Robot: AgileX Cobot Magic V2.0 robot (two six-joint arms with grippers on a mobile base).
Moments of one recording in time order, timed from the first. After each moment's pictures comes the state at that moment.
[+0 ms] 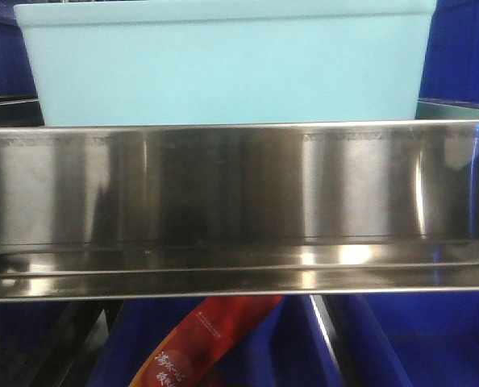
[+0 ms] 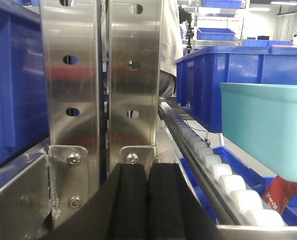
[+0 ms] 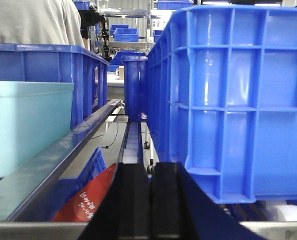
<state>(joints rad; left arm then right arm) 0.02 0.00 0.00 -0.02 -0.01 0.01 -0.11 0.00 0.00 0.02 -0.01 -0.01</state>
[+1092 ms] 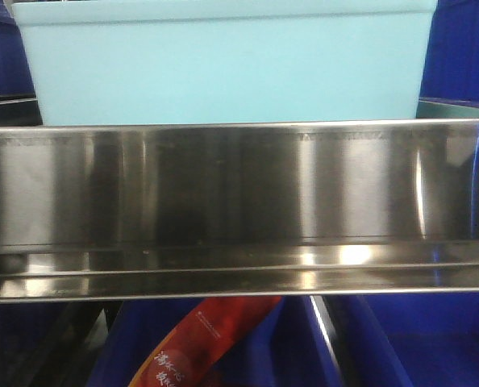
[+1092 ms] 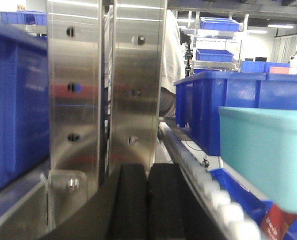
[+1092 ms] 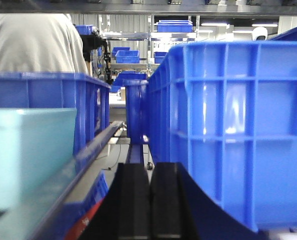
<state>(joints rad) 0.02 0.00 -0.03 -0.03 -0.05 0.01 -0.11 0.00 -0.04 0.06 -0.07 -0.01</state>
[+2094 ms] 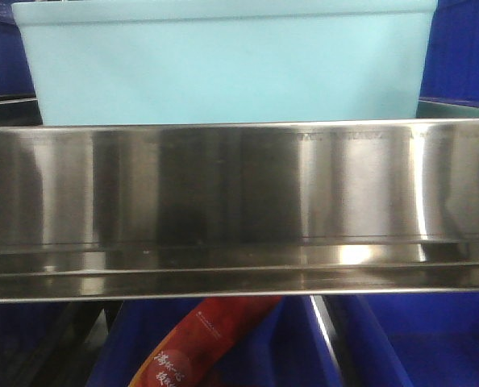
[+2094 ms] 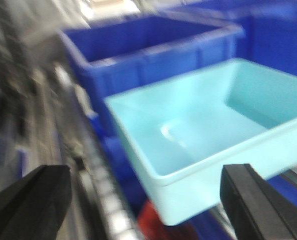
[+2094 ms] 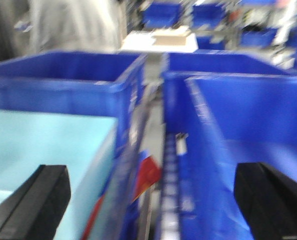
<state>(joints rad) -0.27 0.76 -1.02 -0.12 0.67 0.21 0.07 0.63 -0.86 0.06 0.49 -0.04</state>
